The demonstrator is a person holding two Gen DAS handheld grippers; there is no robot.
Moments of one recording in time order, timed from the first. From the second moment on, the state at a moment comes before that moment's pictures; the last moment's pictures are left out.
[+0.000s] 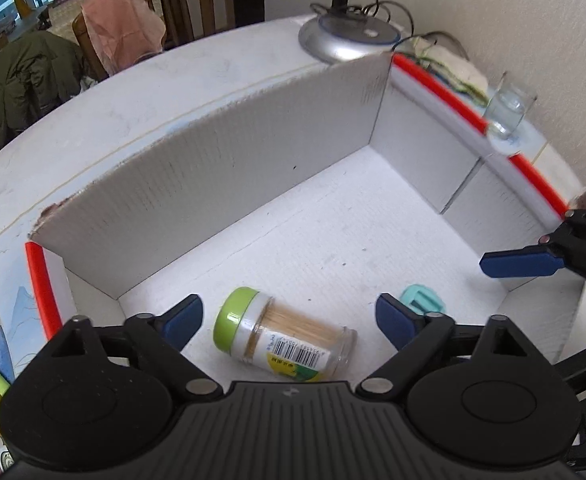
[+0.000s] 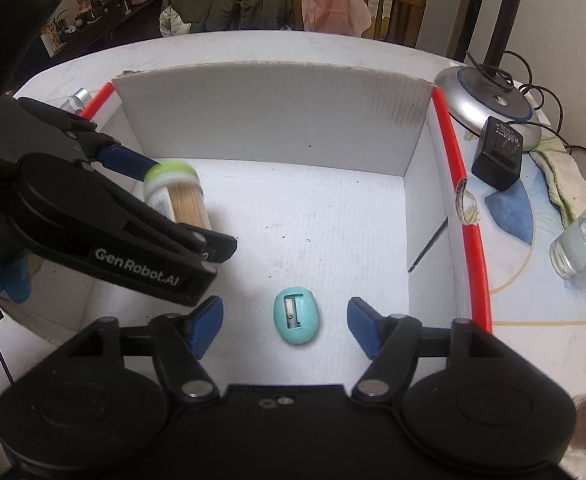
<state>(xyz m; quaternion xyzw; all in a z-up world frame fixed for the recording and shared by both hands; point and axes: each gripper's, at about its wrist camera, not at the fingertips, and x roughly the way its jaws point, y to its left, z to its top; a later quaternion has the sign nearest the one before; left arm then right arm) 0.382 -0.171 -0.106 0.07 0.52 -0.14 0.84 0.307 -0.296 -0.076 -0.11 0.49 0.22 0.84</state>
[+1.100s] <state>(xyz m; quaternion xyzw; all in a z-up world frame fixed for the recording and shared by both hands) 0.211 -0.010 0.014 -0.02 0.32 -0.07 0.94 0.197 -0.243 0.019 -0.03 0.35 0.27 0.90</state>
